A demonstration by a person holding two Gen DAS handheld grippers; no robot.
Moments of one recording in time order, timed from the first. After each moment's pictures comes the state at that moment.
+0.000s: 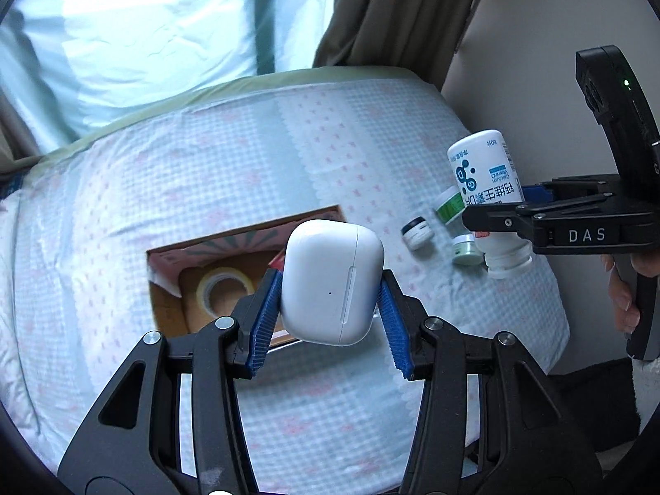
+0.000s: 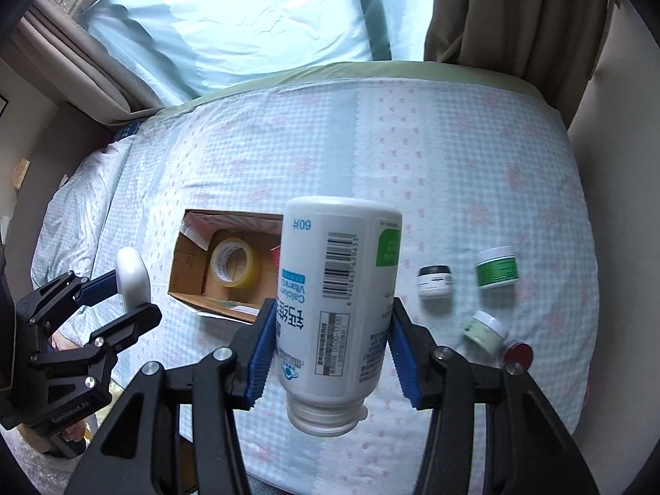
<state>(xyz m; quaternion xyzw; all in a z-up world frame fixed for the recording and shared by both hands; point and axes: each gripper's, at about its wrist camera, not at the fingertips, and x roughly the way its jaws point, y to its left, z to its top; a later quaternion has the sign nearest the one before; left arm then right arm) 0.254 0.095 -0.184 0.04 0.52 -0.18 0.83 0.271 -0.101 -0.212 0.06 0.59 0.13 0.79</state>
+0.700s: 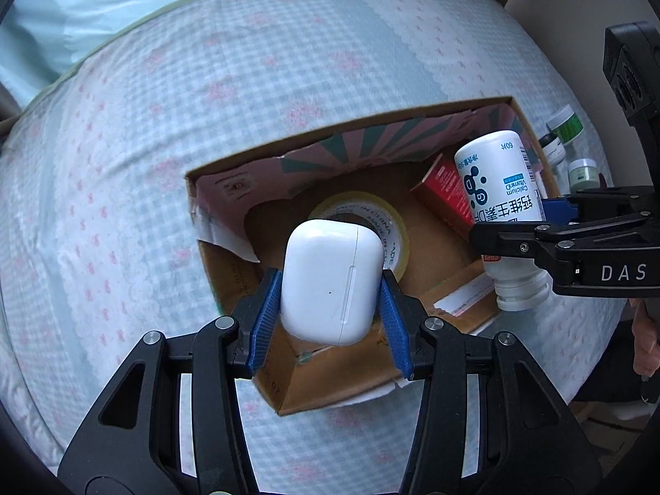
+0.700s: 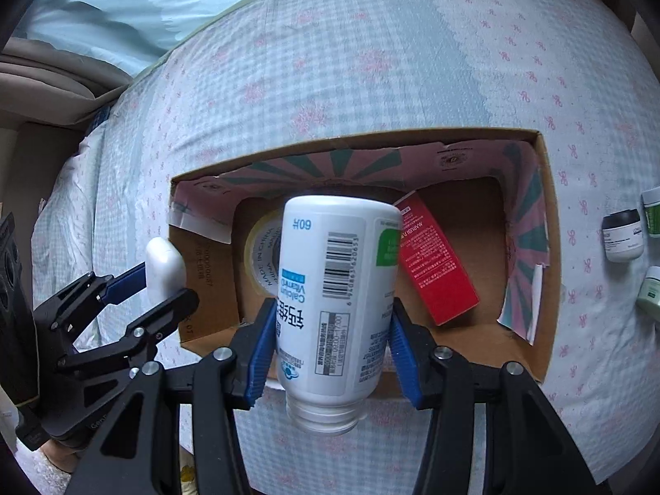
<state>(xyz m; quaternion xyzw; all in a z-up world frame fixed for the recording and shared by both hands) 0.333 0.222 -0.383 0.09 0.62 -0.18 0.76 0.331 0.055 -0.403 0.14 0.68 0.11 0.71</state>
